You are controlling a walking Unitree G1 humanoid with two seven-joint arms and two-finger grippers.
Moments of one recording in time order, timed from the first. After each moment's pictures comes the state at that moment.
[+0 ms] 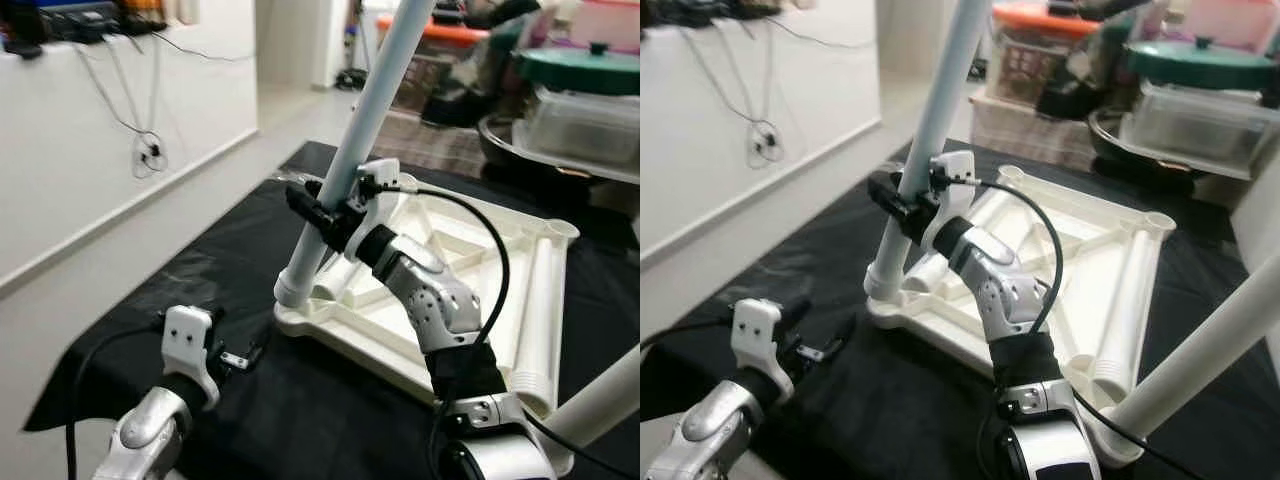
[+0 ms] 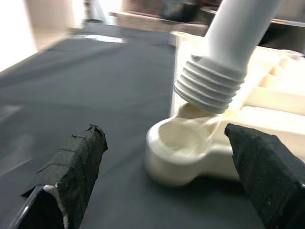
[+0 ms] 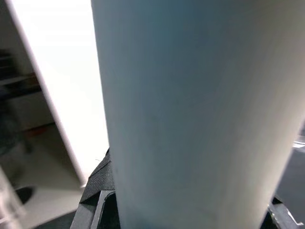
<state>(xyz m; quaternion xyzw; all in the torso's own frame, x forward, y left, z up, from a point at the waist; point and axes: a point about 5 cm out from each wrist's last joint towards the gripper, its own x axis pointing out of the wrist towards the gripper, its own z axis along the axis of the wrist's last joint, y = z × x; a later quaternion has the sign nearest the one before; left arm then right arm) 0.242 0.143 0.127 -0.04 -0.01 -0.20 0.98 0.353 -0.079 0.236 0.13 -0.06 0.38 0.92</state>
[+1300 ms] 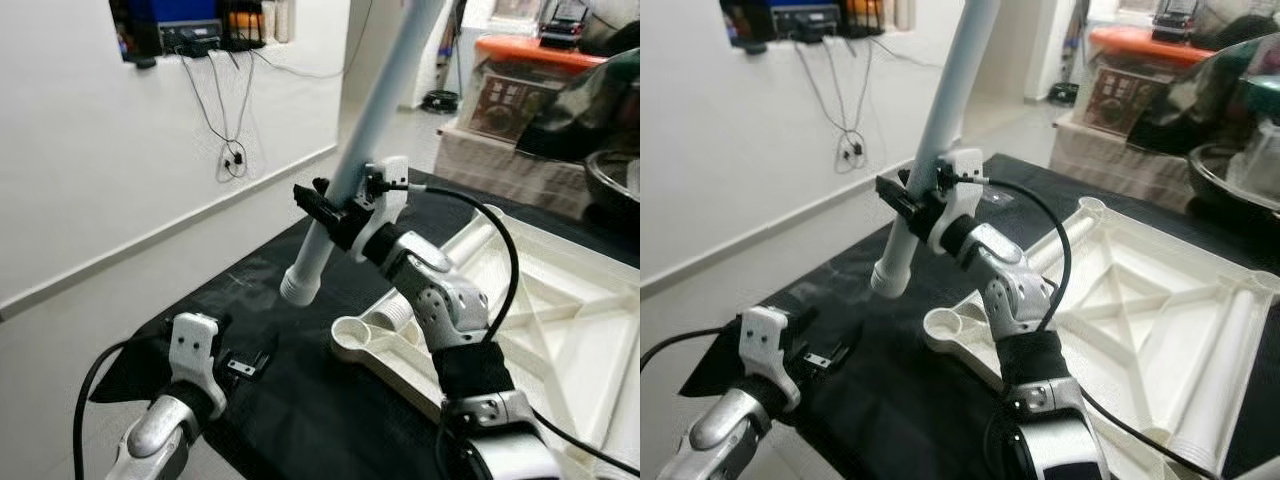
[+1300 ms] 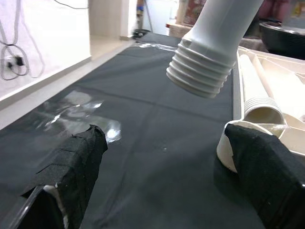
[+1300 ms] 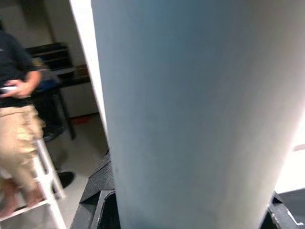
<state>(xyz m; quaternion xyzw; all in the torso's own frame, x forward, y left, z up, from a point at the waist) 0.237 0.145 0.124 -0.04 0.00 -0.20 0.98 0.358 -0.081 0.244 0.12 -0.08 0.36 0.92</state>
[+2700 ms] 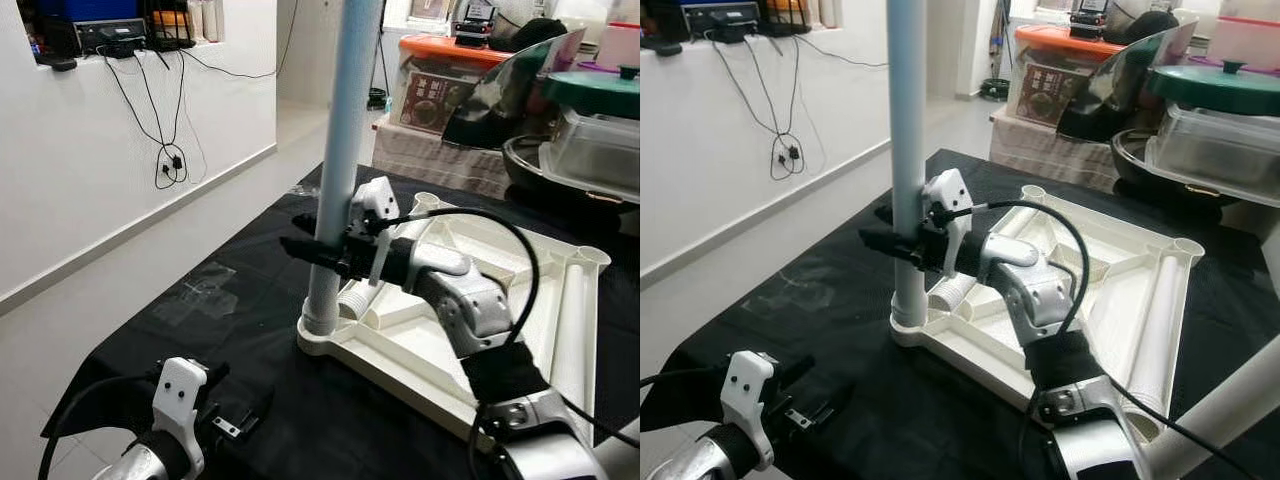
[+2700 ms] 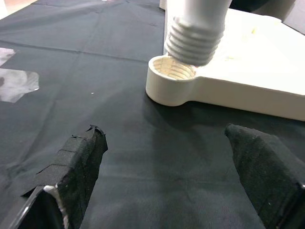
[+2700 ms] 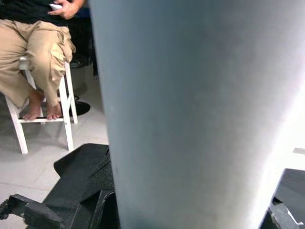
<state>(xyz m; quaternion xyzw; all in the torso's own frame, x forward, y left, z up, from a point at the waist) 0.194 0.155 0.104 -0.03 0.08 -0.27 0.96 0.341 -0.086 0.225 -0.03 -0.04 0.54 0.84</state>
